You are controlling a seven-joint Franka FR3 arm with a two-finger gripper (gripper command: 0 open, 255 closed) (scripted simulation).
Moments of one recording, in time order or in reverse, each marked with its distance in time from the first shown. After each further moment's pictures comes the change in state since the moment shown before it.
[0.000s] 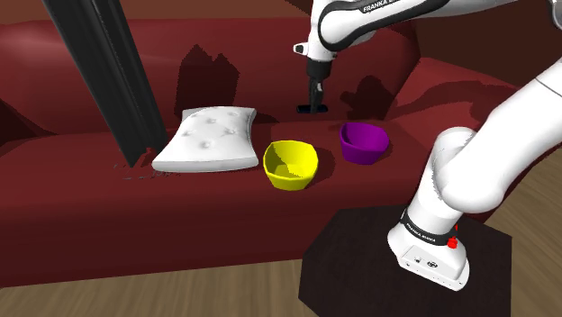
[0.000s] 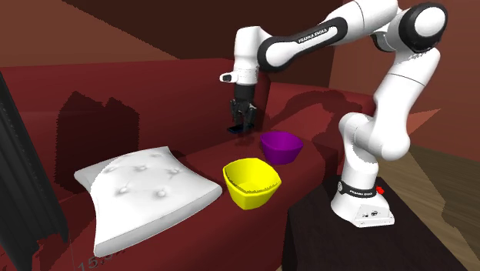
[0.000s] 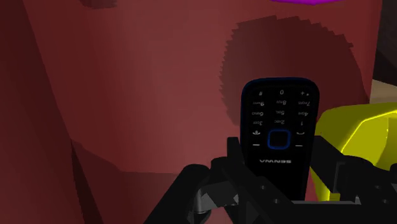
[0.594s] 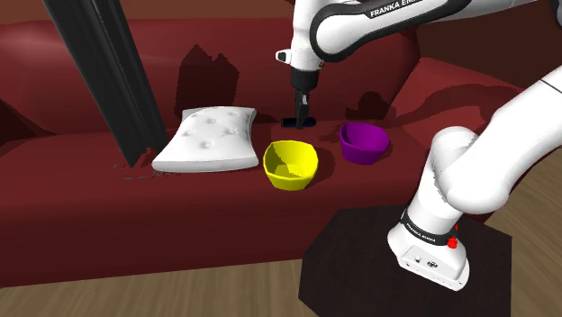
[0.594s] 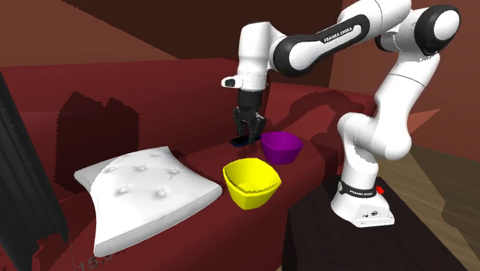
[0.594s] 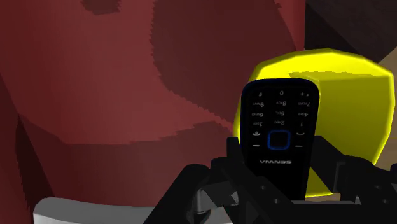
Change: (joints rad) arm 0.079 -0.058 0.171 -0.062 0.045 -0.007 0.224
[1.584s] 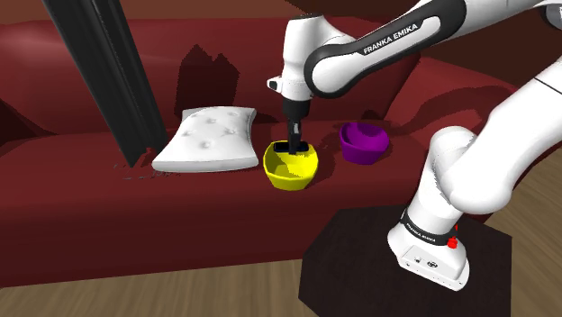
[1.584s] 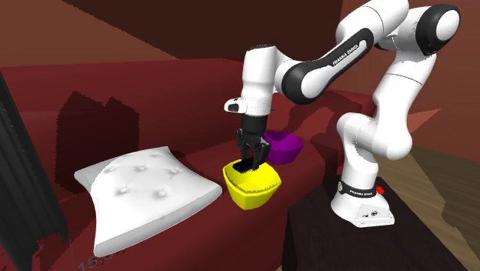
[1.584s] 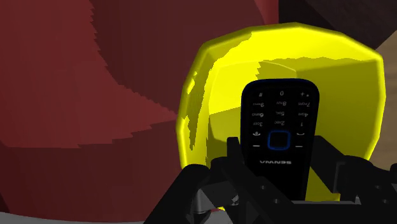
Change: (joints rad) arm 0.043 0.041 0.077 -0.122 0.028 0.159 0.109
